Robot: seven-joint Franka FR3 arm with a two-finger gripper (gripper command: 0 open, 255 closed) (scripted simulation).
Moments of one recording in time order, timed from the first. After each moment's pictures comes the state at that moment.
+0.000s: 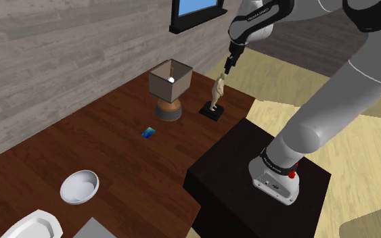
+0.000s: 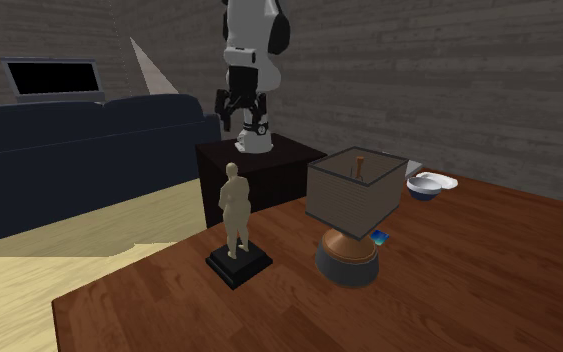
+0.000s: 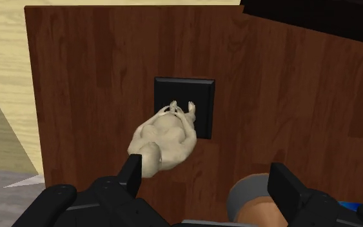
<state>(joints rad) -0.07 -0.08 -0.43 -2.33 -0.17 2.33 -0.58</state>
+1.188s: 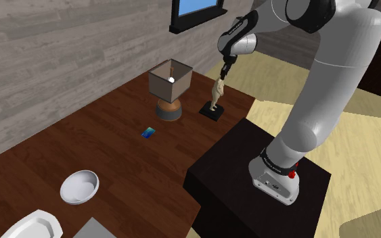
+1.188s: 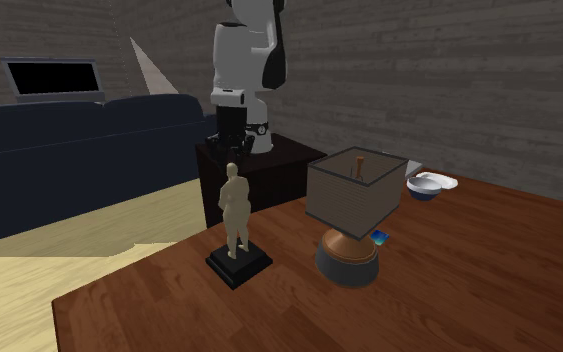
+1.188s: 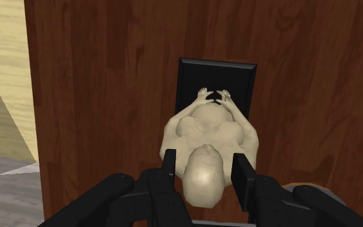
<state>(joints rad) -0.13 0.28 -0.43 -2.17 0.07 2.55 -0.84</state>
